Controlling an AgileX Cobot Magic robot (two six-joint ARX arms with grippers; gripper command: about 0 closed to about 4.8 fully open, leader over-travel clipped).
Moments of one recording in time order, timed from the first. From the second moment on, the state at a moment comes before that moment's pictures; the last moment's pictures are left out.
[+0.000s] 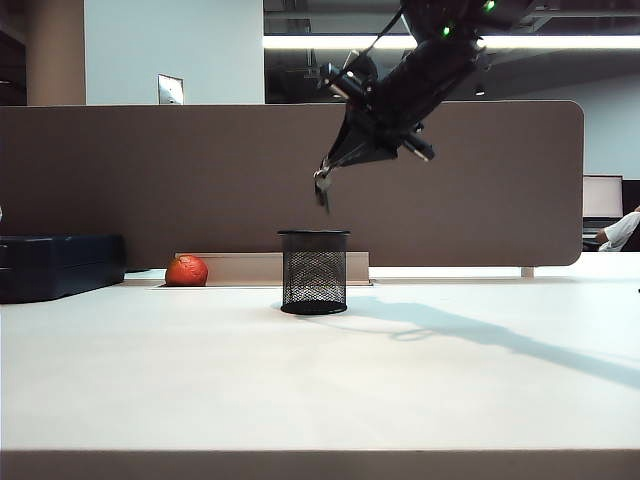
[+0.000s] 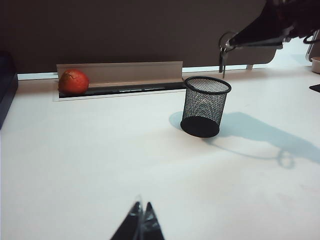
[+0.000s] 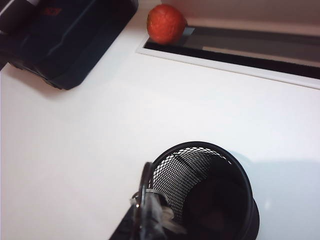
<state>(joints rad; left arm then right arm) -0.01 0.01 0.08 -0.11 0.38 -0.02 0.40 1.98 1.69 -0.22 -0.42 0.26</state>
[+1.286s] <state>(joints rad) -0.01 0.01 0.08 -0.12 0.38 -0.02 0.40 2.07 1.69 -0.15 -0.39 0.26</state>
